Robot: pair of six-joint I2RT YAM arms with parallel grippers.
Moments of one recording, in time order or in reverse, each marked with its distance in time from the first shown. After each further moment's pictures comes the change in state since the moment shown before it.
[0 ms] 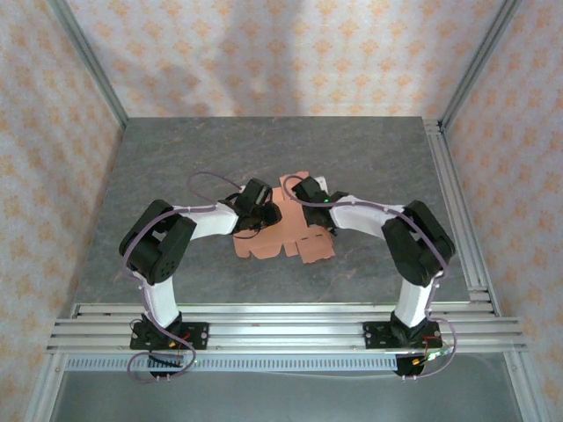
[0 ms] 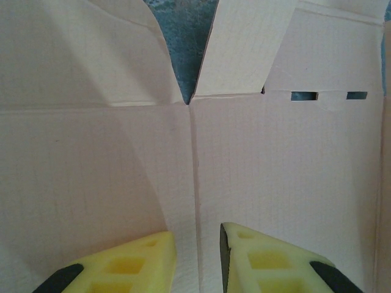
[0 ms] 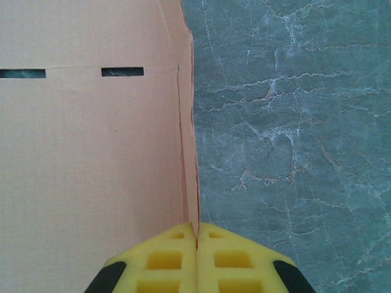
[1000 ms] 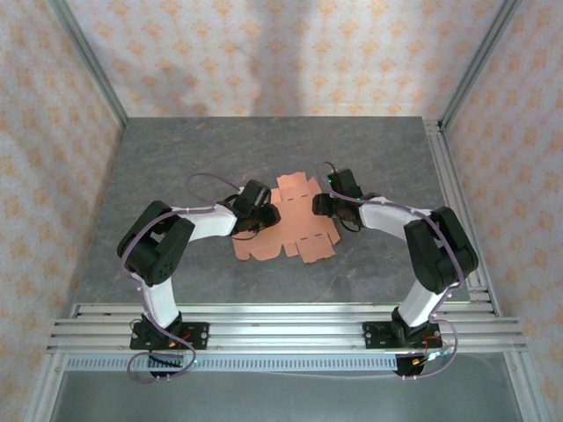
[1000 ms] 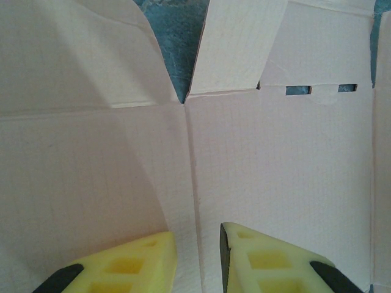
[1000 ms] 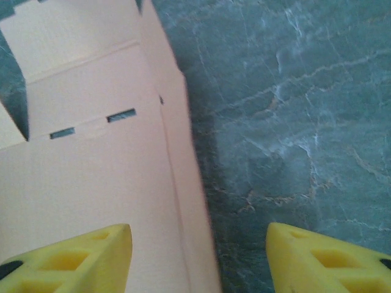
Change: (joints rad) left arm 0.000 -0.014 -0.024 0.007 -0.003 0.000; right arm -0.239 -0.140 -0.192 0.270 -0.485 0.089
